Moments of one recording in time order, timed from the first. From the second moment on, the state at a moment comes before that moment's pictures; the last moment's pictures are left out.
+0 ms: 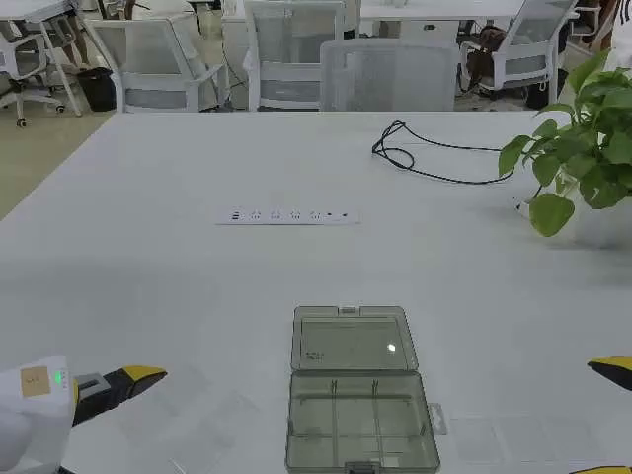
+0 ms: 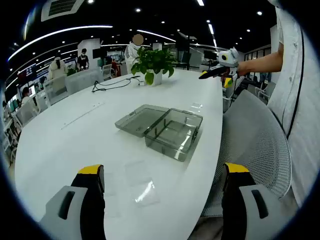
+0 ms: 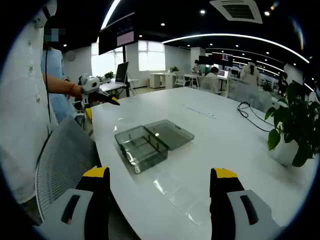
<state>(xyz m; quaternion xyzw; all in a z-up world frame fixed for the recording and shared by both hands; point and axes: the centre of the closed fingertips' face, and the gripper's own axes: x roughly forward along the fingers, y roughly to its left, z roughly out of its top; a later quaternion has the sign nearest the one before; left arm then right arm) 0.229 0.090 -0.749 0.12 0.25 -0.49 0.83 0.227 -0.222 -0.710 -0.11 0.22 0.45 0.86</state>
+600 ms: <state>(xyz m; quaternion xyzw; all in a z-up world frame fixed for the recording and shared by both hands) 0.231 0.088 -0.754 0.12 0.25 -0.49 0.82 0.228 -0.219 -0.716 -0.12 0.23 0.45 0.85</state>
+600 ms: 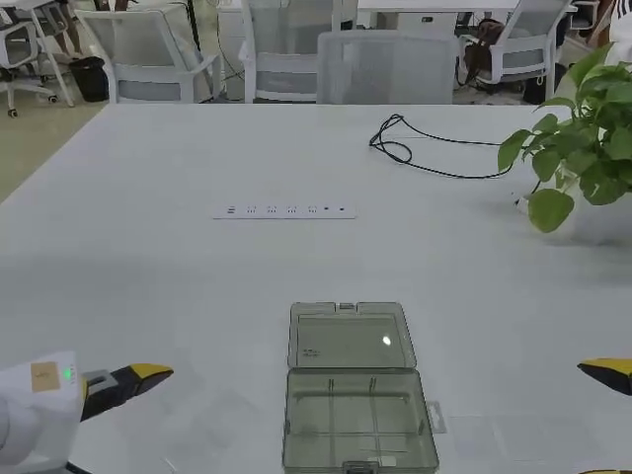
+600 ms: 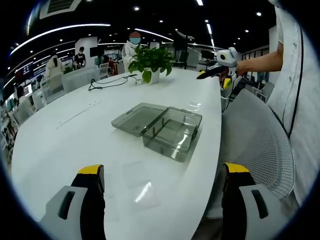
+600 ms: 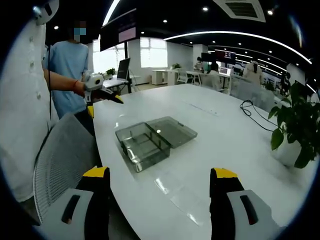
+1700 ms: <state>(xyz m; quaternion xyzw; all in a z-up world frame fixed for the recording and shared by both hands) 0.236 0.078 -0.753 0.12 0.26 -0.50 0.82 0.224 -0.222 -0.720 -0.10 0.23 0.45 0.86</state>
